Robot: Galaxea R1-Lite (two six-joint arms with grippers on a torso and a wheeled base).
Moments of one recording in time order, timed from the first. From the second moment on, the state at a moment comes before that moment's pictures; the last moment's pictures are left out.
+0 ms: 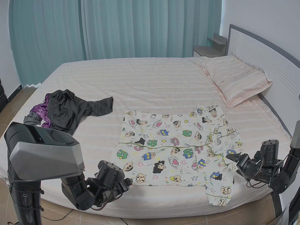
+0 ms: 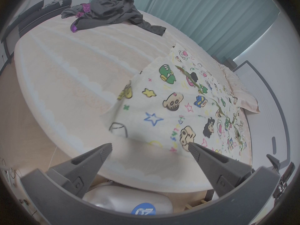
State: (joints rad) left arm -0.59 2.26 -0.51 -0.85 0.22 -1.01; right arm 0.17 1.98 -0.15 -1.23 0.07 0.93
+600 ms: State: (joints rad) left arm -0.55 2.30 -0.61 -0.78 0.25 -1.00; right arm 0.16 1.98 -0.14 -1.23 0.07 0.93
